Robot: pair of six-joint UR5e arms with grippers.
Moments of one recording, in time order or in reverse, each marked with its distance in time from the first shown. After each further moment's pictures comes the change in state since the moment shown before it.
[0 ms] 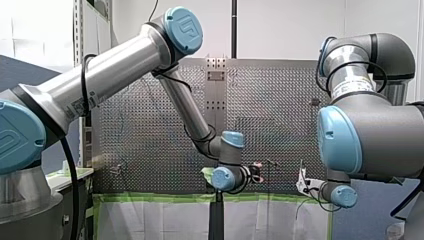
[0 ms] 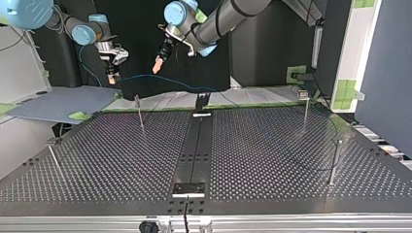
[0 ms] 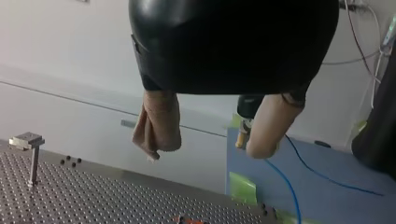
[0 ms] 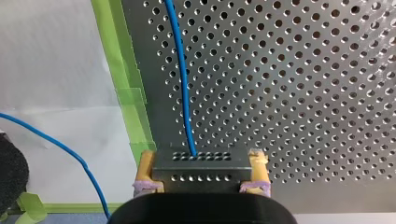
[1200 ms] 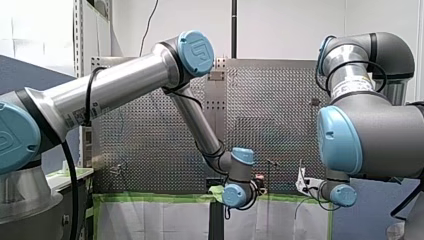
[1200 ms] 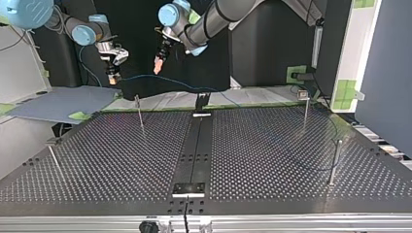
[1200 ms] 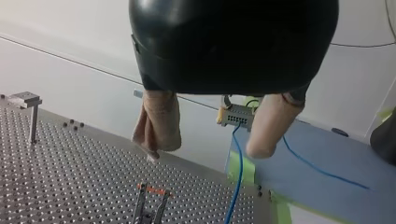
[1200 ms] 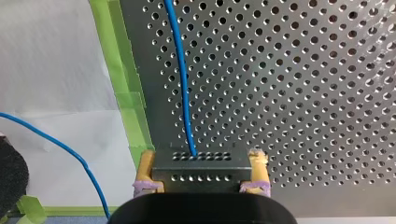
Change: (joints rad) left arm -0.032 -0.151 0.150 -0.002 -0.104 -0.131; right arm 0.005 -0.007 0.000 0.007 -0.002 0.000
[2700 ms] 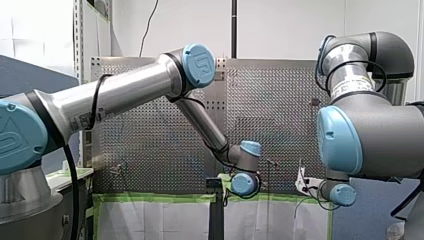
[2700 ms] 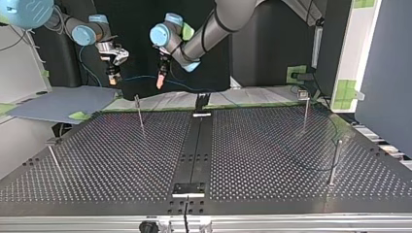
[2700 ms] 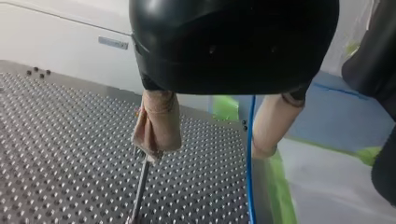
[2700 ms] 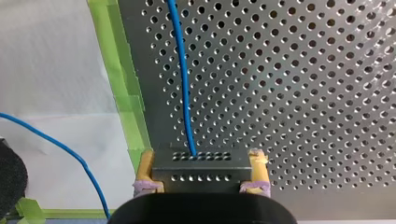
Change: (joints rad) left arm 0.048 -0.066 0.237 -0.254 -0.094 0.106; right arm 0.003 -0.004 0.000 0.003 -0.004 0.000
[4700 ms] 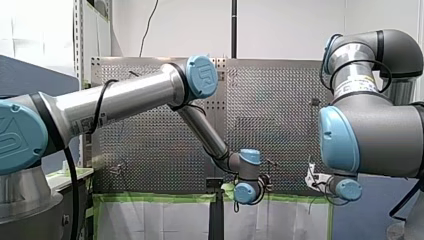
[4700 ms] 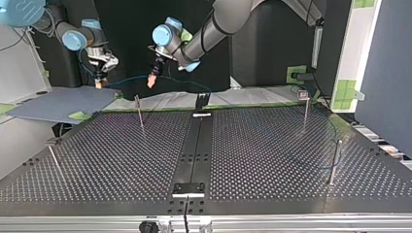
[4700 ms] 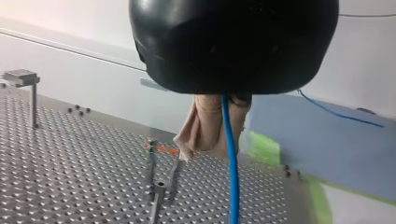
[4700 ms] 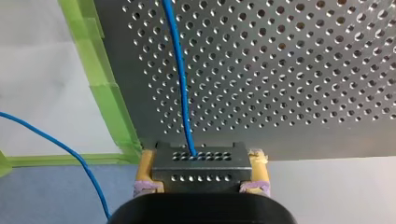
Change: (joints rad) left arm 0.001 -0.070 0.051 0.182 0.127 -0.060; right arm -0.054 -0.009 -0.072 0.068 0.097 -0.009
